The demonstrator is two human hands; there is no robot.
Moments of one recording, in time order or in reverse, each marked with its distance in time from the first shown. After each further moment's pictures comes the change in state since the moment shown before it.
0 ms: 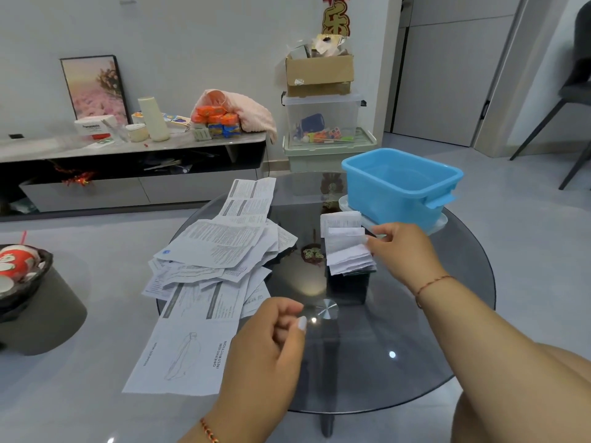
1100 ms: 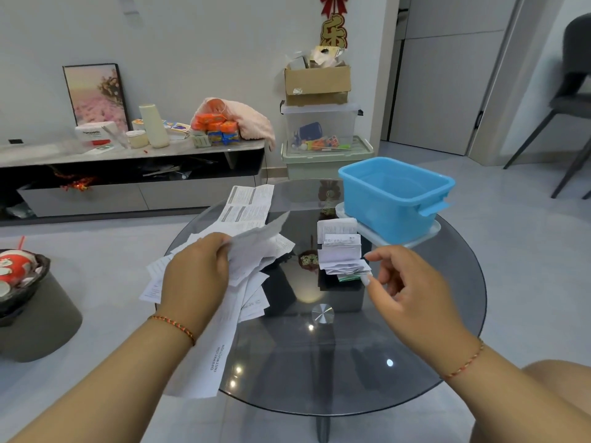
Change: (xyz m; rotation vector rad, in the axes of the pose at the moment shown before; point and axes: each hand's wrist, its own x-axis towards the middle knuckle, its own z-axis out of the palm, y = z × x) left_hand 0.103 -0.010 -0.062 0.675 0.308 0.288; right_hand -0.076 0.006 -0.018 -0.013 0.148 -0.548
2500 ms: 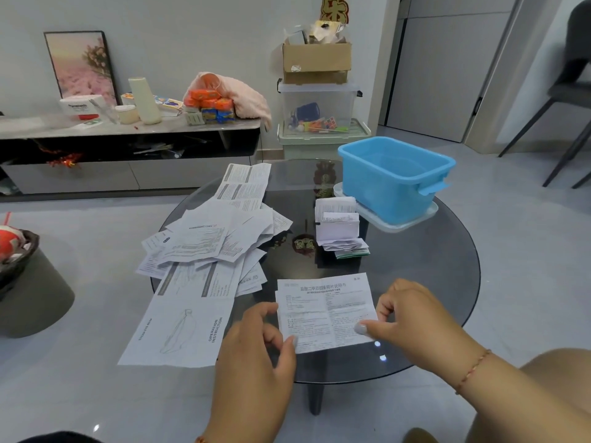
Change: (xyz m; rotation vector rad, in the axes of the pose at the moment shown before) left_hand -0.138 0.058 0.008 -0.411 -0.229 -0.250; right_hand -0.035 0.009 -0.001 -0.262 -0.542 0.341
